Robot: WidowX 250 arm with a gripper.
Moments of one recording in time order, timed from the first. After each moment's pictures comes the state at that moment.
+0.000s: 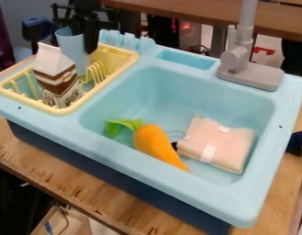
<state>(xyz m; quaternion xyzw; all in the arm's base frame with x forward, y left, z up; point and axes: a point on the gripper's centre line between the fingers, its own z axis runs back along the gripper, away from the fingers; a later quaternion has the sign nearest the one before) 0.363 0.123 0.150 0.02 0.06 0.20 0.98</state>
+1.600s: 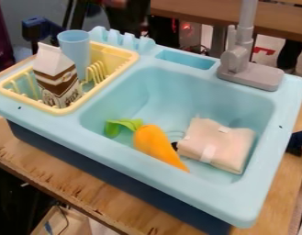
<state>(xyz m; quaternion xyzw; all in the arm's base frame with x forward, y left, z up) 0.291 0.006 0.237 0.05 0.02 0.03 1.00</state>
